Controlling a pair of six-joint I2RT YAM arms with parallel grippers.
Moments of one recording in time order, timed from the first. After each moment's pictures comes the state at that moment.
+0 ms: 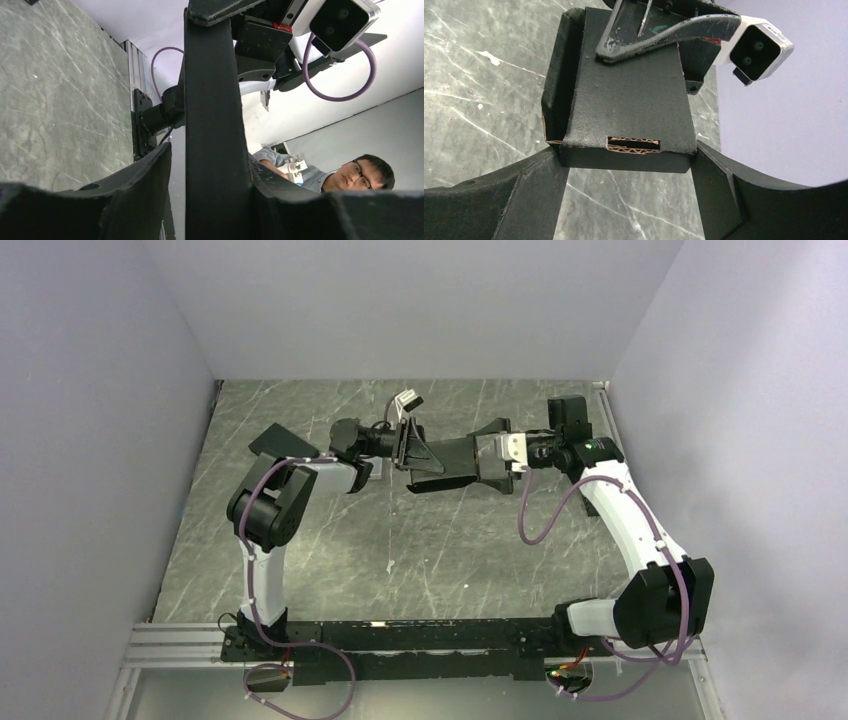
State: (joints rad) left arm -0.49 2.02 1.14 1.48 1.28 -1.67; right arm 0.18 1.31 1.16 -0.61 -1.19 -1.38
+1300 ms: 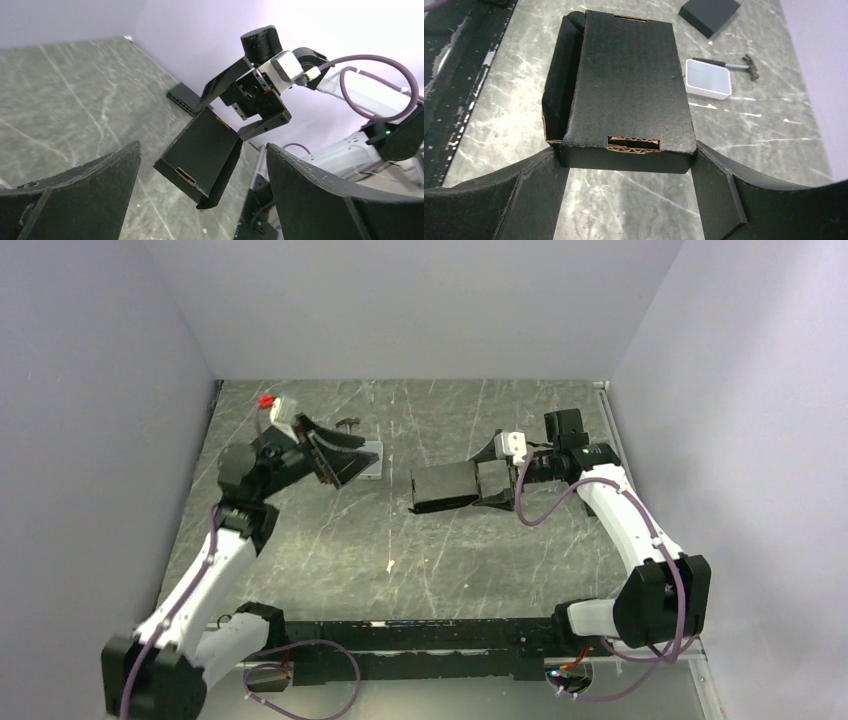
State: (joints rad) left arm -0.24 1.06 0.76 0.52 0.83 -0.78; right arm 0.17 1.31 1.10 -0.72 -1.24 -1.21
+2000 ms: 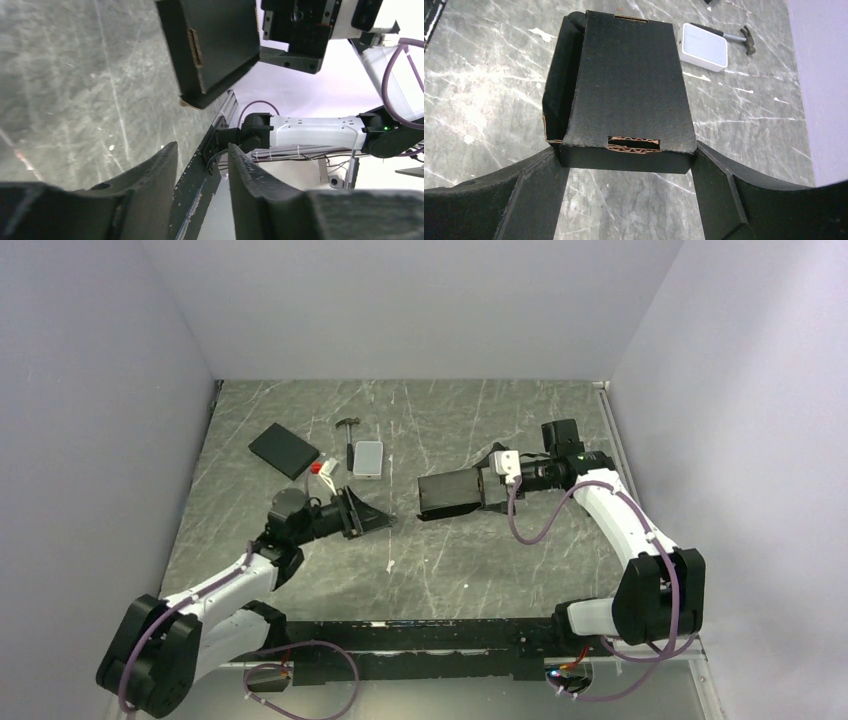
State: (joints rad) left arm -0.39 1.02 0.31 0.57 0.73 -1.03; right arm 0.16 1.33 1.01 -0.72 -1.14 -1.40
